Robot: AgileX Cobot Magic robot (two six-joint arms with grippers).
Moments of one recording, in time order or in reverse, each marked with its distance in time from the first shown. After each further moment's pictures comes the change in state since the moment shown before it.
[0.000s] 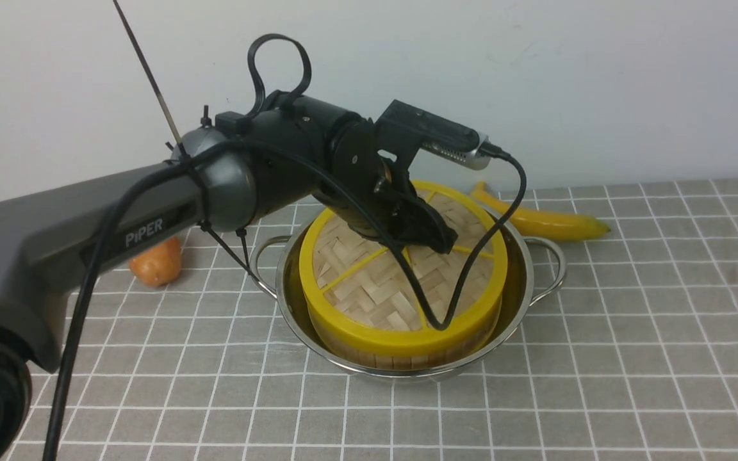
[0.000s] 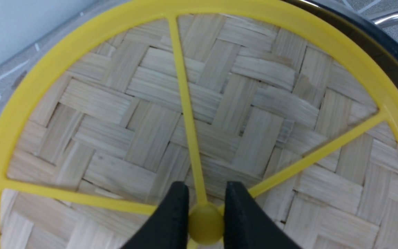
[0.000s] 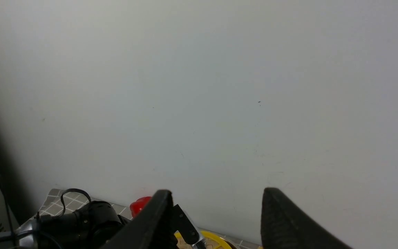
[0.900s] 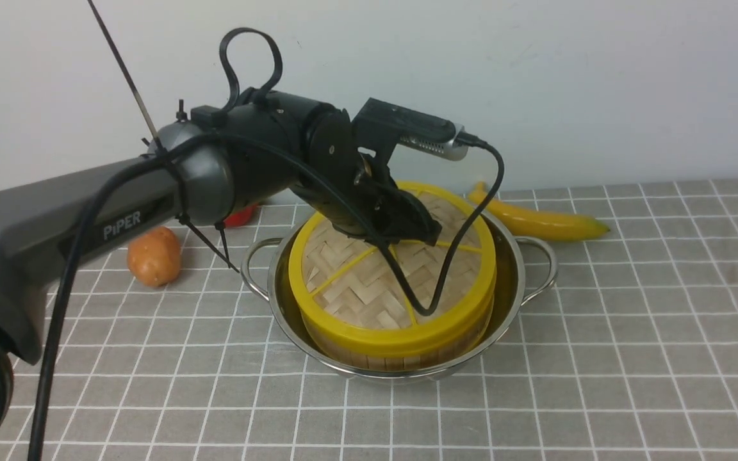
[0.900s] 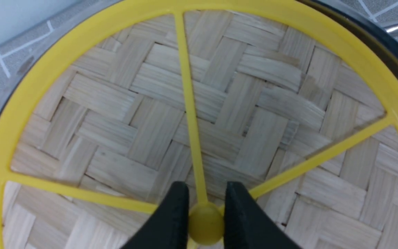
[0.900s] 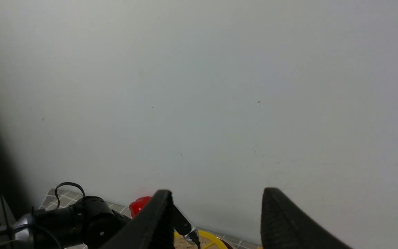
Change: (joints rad) right arm 0.000 0.000 0.000 -0.002 0.000 -0.001; left arm 0.045 -0.012 0.016 -0.054 0.009 -0.003
